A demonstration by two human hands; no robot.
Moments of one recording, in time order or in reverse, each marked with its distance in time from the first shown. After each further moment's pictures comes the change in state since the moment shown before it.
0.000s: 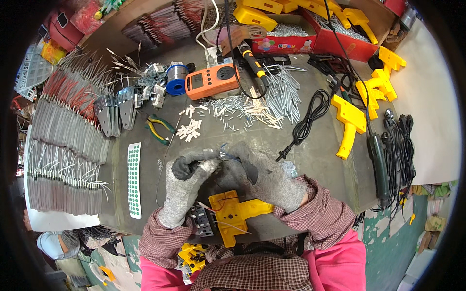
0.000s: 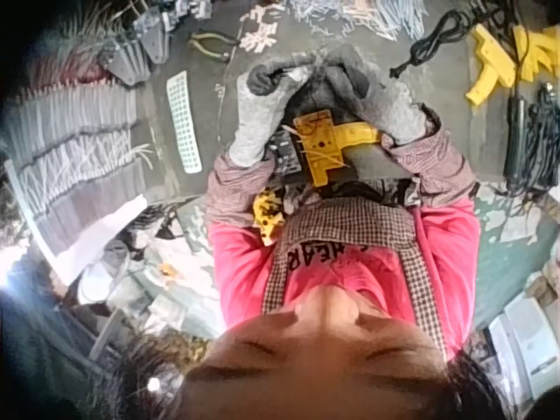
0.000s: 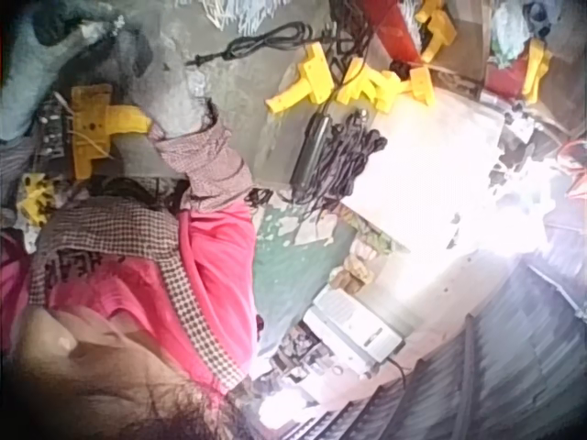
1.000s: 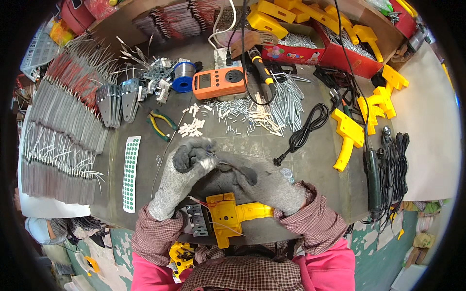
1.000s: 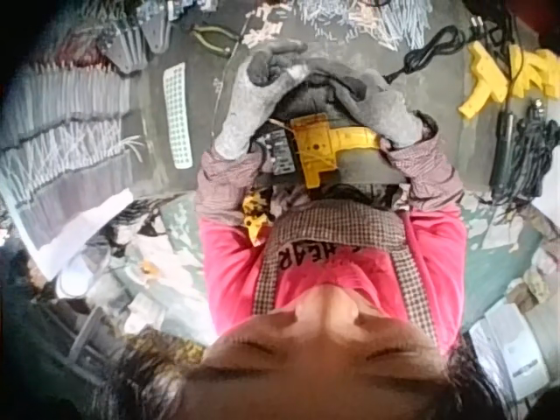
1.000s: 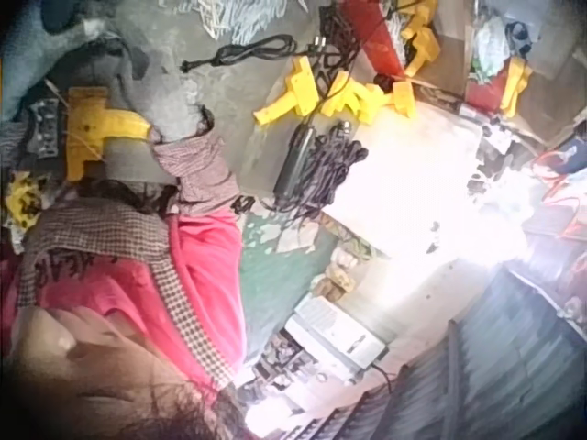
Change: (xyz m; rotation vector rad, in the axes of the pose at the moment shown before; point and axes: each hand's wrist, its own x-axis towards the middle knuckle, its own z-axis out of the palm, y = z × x) left_hand 0.009 0.007 -0.009 -0.071 -0.078 0.022; right_hand 0.005 -0.007 -0.014 -0.090 -0.333 0.157
